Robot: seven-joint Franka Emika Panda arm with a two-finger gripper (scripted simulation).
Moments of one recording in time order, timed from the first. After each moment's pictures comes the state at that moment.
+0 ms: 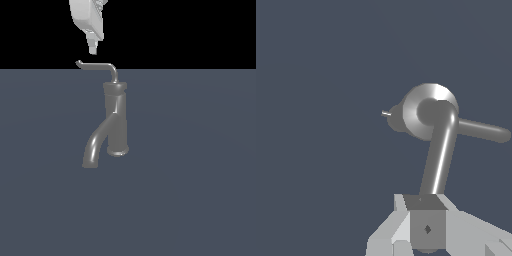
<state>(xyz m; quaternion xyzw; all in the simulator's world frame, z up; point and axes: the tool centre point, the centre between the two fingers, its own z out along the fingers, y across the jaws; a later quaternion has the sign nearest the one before) 0.030 0.100 0.333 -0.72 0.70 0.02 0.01</state>
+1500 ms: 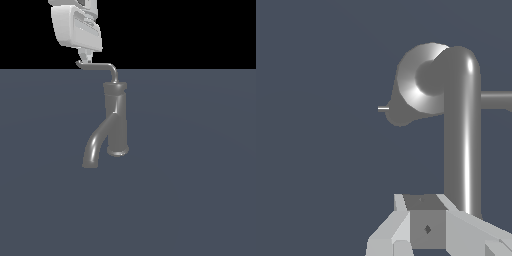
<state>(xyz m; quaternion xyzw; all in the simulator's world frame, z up) 0.037 0.124 0.300 -0.64 0.77 0.00 0.00</state>
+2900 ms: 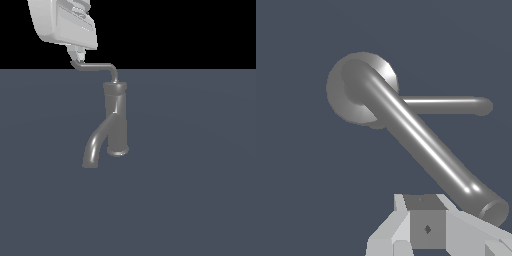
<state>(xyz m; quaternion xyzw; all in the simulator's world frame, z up) -0.029 0.127 0.301 -0.64 0.77 0.00 0.00</state>
